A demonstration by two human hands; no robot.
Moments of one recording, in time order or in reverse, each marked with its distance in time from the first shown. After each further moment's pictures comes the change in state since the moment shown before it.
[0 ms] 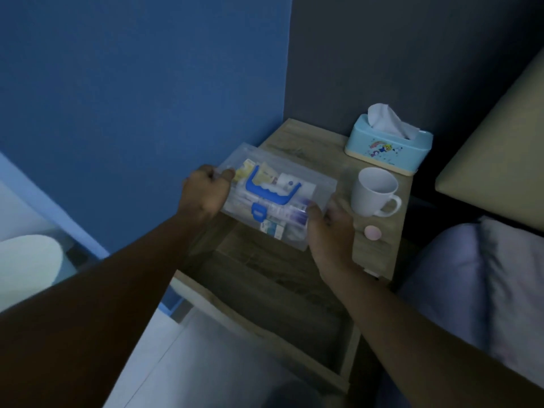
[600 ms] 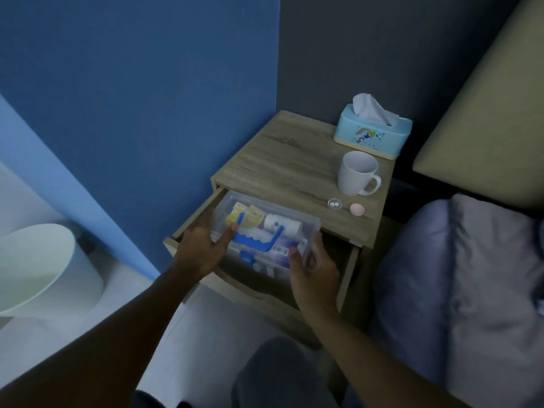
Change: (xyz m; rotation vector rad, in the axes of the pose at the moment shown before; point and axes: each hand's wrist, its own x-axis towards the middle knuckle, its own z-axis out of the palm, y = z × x) left_hand -0.121 -0.067 -0.023 0.104 -0.344 0.138; right_hand -0.122 0.040 -0.026 -0.205 -0.018 -0.047
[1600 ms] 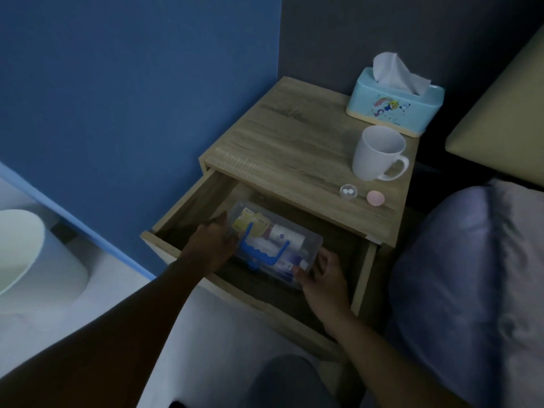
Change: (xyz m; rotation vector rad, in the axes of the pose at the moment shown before) left_hand 0.062 -0.044 0.058 0.229 -0.255 -0.077; right_hand 0.045 0.089 0.020 0.058 -0.133 0.364
